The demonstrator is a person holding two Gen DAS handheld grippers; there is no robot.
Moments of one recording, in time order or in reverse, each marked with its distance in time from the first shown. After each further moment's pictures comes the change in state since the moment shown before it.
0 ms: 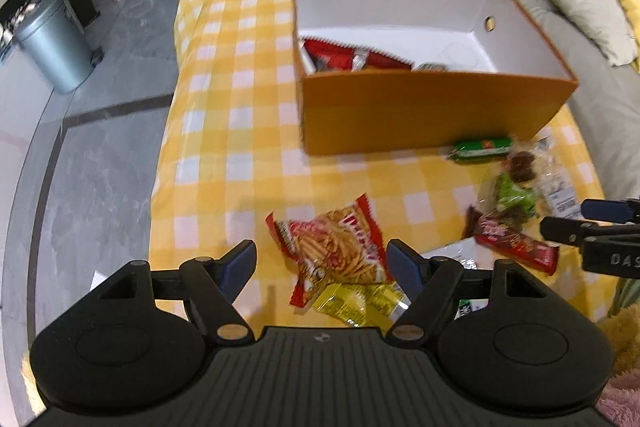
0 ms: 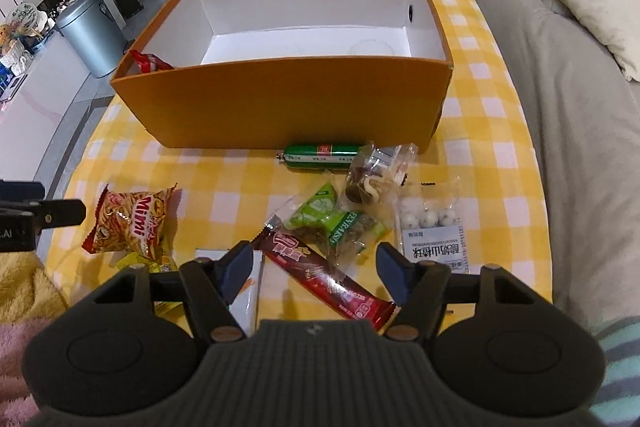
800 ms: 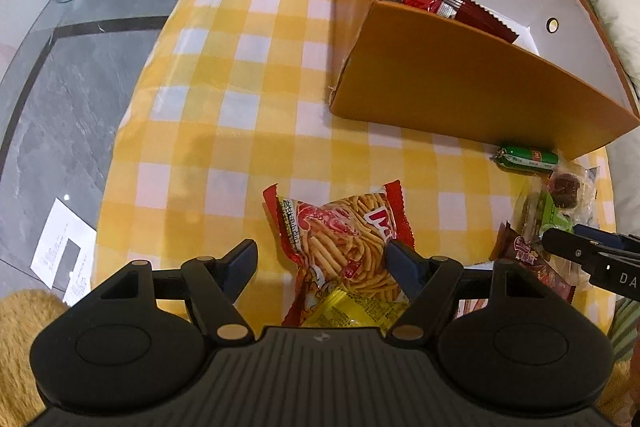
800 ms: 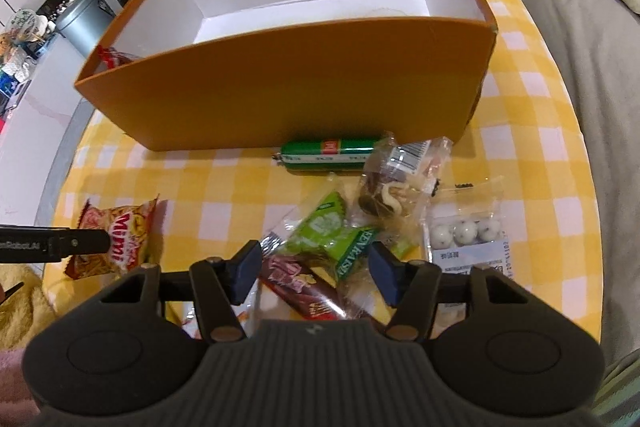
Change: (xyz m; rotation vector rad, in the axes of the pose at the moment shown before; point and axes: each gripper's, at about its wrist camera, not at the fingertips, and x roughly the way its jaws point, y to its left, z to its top) left arm 0.067 0.026 0.007 -0.203 0.138 -0.082; right arm 0.059 -0.012 0.018 0.035 0.066 0.066
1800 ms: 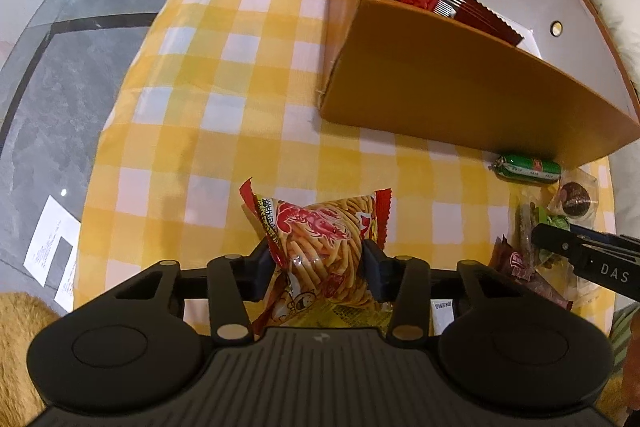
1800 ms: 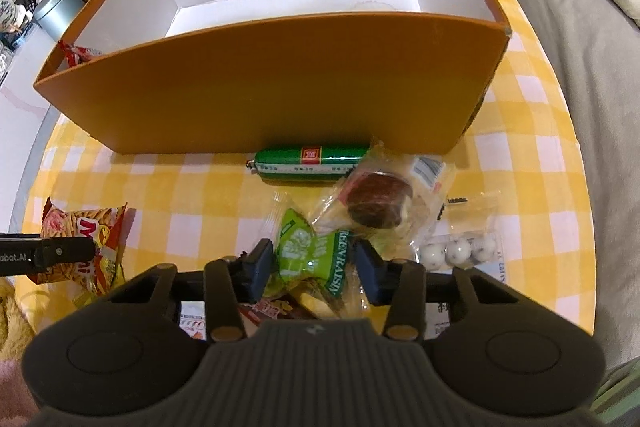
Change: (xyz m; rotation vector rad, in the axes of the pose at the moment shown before) left arm 0.008 -0.005 0.004 -0.024 -0.003 -0.004; right arm 0.018 0.003 0.014 0.003 0.018 -0.063
